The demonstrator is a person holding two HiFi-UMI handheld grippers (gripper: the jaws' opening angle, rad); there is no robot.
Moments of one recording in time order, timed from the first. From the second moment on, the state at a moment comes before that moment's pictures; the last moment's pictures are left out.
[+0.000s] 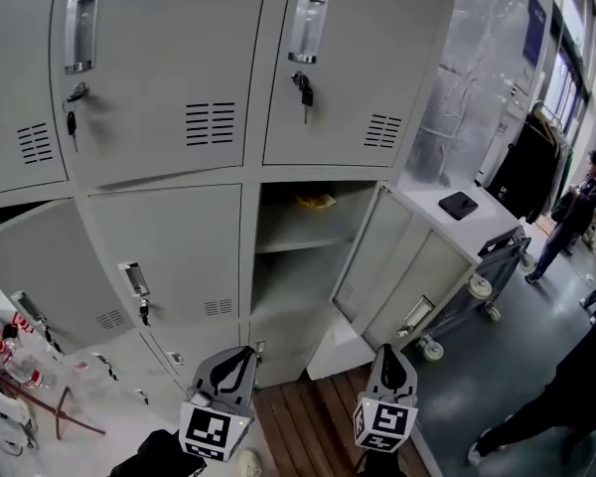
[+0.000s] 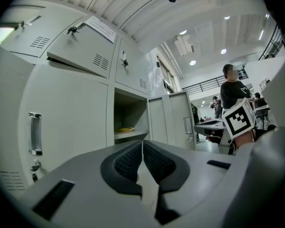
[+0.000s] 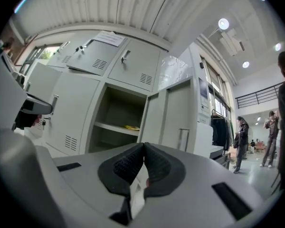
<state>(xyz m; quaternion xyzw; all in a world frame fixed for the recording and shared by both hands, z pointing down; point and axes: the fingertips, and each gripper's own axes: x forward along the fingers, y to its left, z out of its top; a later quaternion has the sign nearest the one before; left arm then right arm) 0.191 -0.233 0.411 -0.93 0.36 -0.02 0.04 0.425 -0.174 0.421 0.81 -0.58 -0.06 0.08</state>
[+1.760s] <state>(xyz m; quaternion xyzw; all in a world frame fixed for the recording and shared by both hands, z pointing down) -0.087 -0.108 0.418 -0.84 0.53 -0.03 0.04 0.076 -0.106 0.456 0.62 -0.78 -0.05 0.05</state>
